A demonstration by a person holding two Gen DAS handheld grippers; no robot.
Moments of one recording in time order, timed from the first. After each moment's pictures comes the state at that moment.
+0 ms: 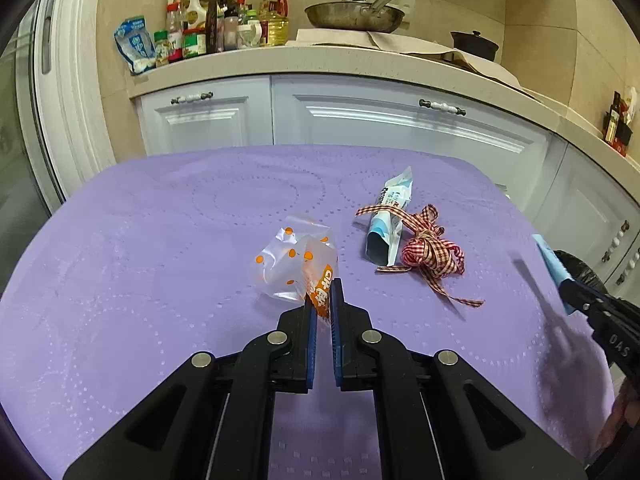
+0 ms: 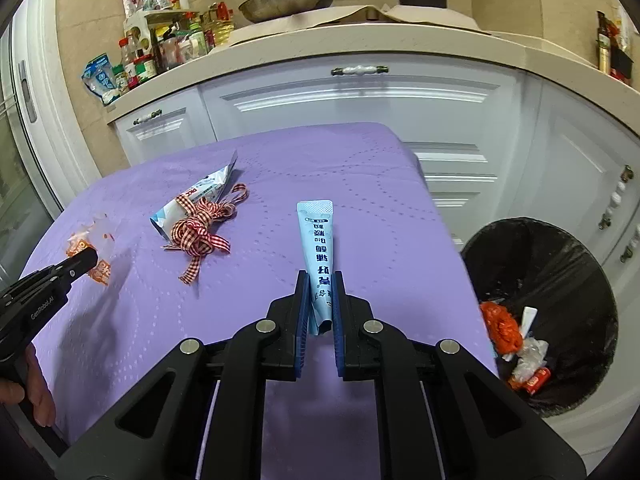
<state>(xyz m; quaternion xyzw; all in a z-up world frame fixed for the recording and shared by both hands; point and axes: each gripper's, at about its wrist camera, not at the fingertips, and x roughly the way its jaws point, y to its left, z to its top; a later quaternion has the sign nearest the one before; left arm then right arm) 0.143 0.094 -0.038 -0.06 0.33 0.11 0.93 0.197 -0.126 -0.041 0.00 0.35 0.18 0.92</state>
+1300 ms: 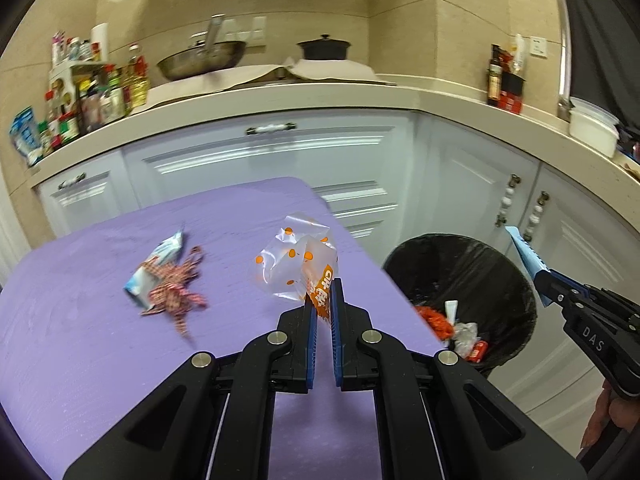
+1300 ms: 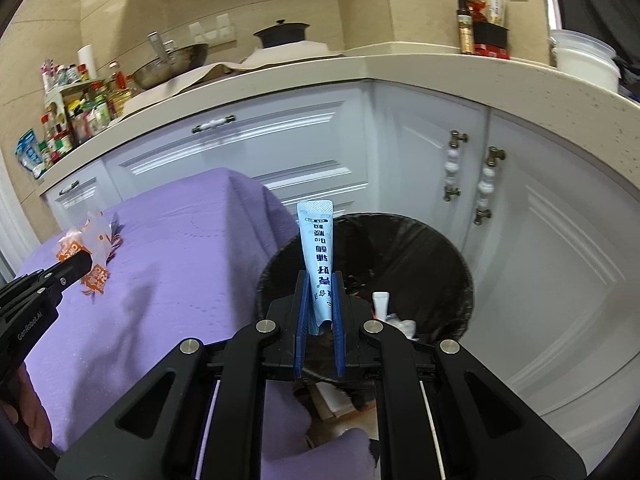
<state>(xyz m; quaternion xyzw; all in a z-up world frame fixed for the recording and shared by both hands) 0.152 -0.094 -0.009 0.02 0.29 -0.05 0.95 0.154 -0.307 -0.024 0.06 0.30 0.03 0.95</state>
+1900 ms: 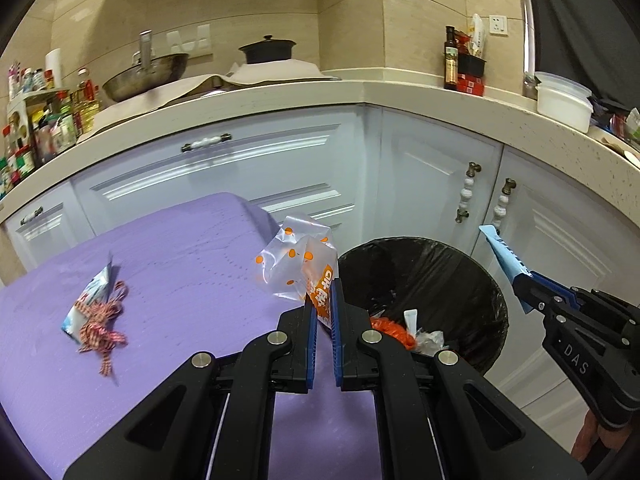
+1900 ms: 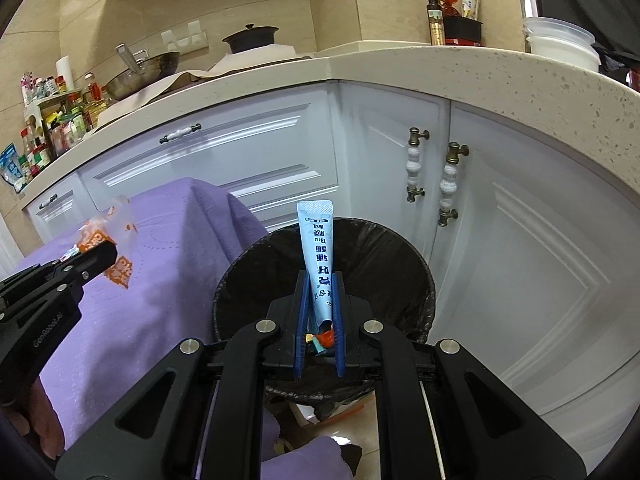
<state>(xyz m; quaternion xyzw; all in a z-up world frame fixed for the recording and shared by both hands) 0.181 -0.168 -0.015 0.06 0.29 -0.11 0.95 0.170 -0.347 -0.030 0.07 0.30 -0.01 0.95</state>
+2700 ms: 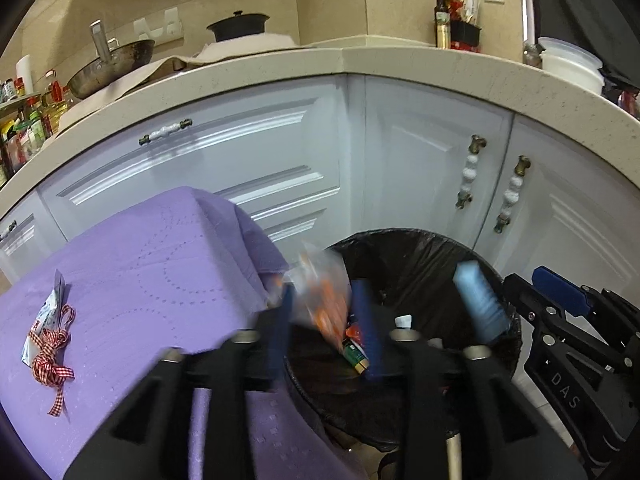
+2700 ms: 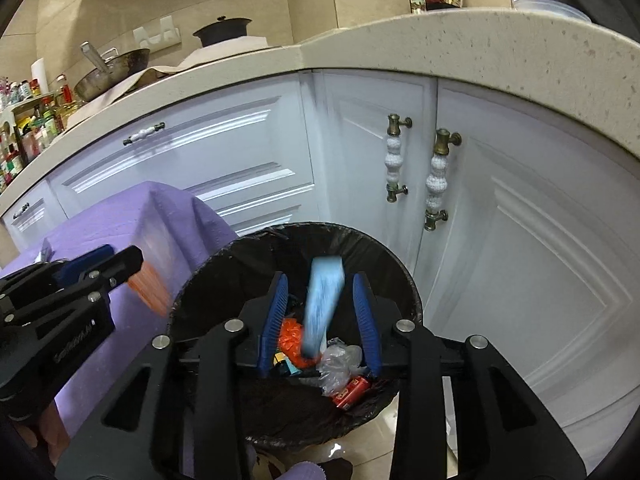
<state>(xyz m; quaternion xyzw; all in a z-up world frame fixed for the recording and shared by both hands) 0.239 -0.212 -0.042 0.07 0.33 -0.11 0.94 0.215 -0.371 -0.059 0.08 0.31 -0.04 0.95</state>
